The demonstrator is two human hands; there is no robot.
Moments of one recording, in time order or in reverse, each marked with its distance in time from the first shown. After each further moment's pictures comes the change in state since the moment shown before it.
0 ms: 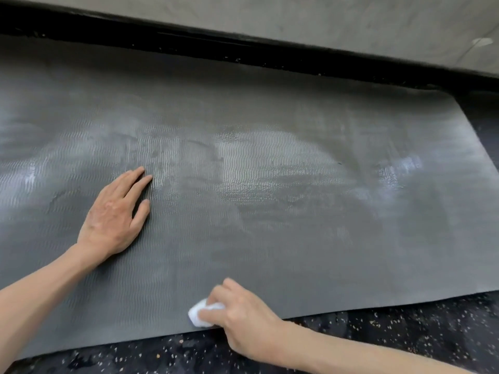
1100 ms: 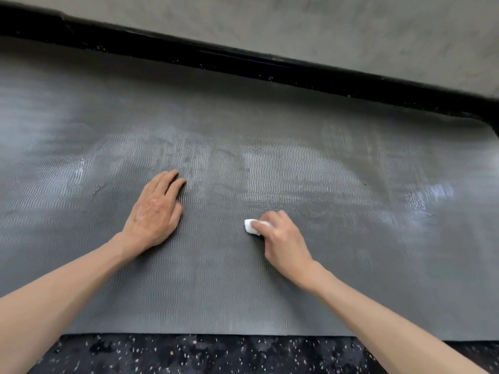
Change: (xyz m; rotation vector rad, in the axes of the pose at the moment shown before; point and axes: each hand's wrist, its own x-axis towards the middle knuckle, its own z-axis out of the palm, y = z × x) left_hand 0.006 0.015 -0.002 0.051 -0.025 -0.015; right_hand 0.053 0.082 -0.066 -0.385 0.455 0.184
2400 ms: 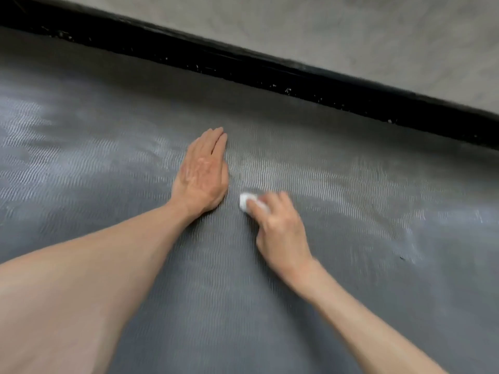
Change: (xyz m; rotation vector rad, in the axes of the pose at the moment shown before) left_hand 0.211 0.041 0.032 -0.130 0.184 -0.130; right_hand 0.150 0.066 0.009 -0.034 0.092 -0.012
